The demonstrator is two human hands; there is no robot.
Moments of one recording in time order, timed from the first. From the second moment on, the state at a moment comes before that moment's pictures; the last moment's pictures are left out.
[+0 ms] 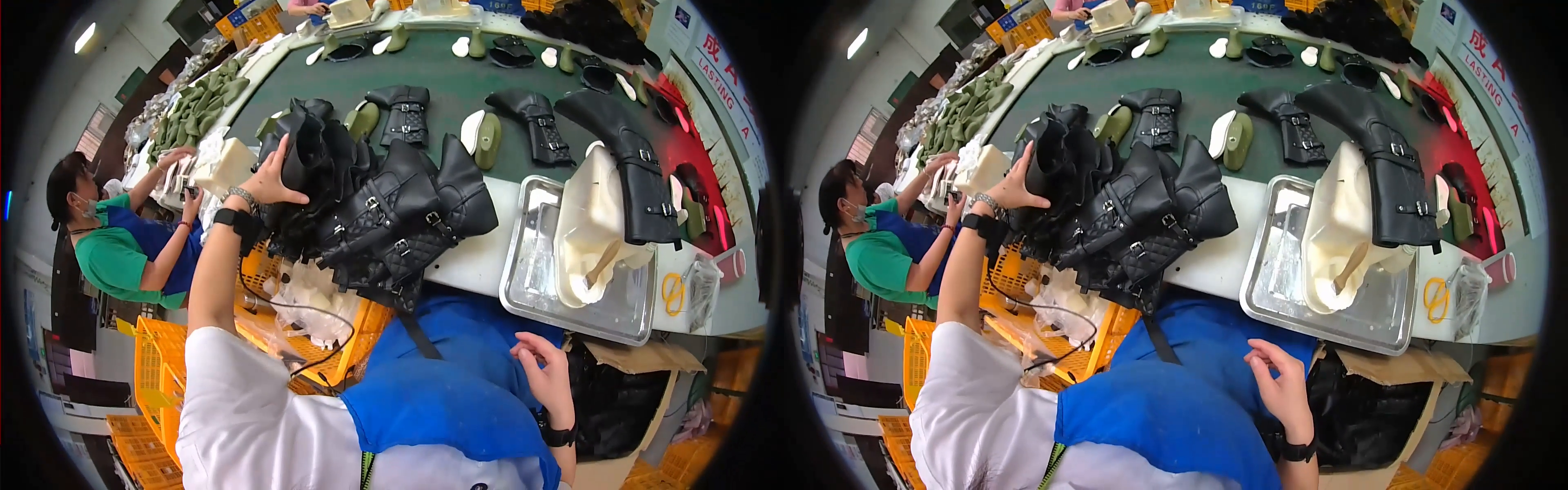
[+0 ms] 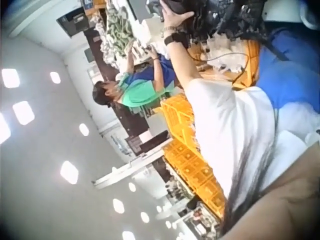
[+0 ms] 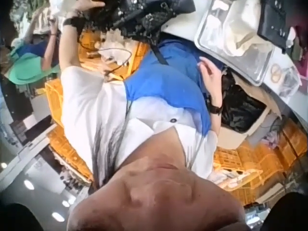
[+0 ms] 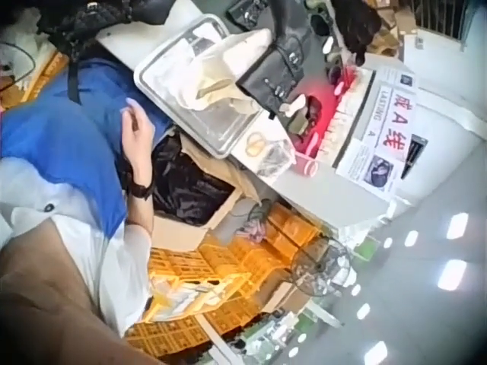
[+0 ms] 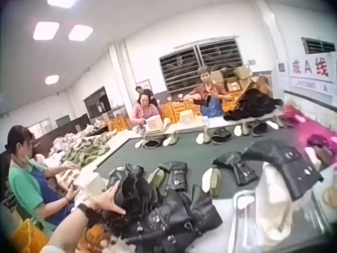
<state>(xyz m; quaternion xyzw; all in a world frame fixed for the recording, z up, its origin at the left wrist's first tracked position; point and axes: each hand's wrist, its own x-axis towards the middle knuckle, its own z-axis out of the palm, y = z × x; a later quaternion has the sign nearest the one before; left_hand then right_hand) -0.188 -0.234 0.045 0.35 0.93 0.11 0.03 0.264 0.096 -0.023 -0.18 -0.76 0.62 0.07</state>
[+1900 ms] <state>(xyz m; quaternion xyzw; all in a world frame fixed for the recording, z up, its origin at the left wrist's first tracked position) -0.050 -0.045 -0.038 0.37 0.45 0.49 0.65 0.213 0.228 -0.031 -0.40 -0.84 0.26 0.25</state>
